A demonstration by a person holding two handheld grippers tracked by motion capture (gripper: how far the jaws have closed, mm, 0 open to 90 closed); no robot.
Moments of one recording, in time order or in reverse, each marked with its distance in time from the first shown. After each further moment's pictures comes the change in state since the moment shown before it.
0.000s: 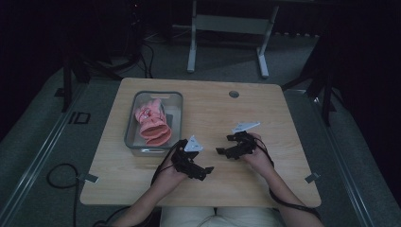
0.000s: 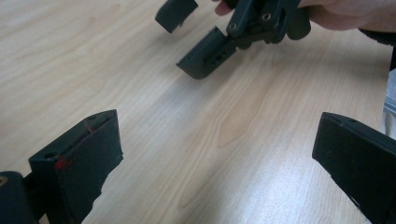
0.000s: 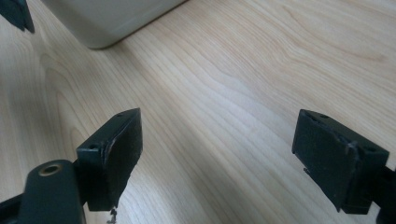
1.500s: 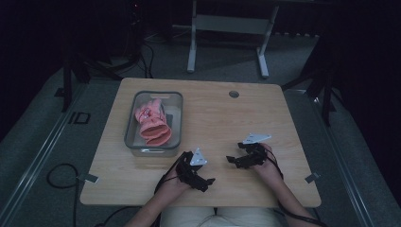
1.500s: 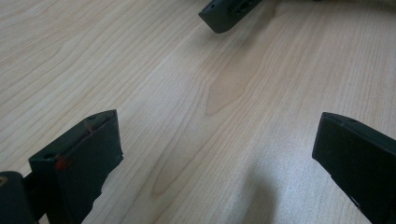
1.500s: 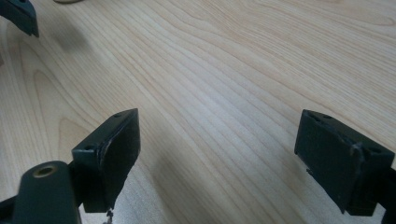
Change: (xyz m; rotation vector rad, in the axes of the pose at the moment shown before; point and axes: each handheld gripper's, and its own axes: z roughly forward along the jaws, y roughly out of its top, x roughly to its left) left arm -0.011 -0.031 0.029 0.034 -0.003 0.054; right arm -0.006 -0.049 -0.016 -0.029 -0.081 -0.002
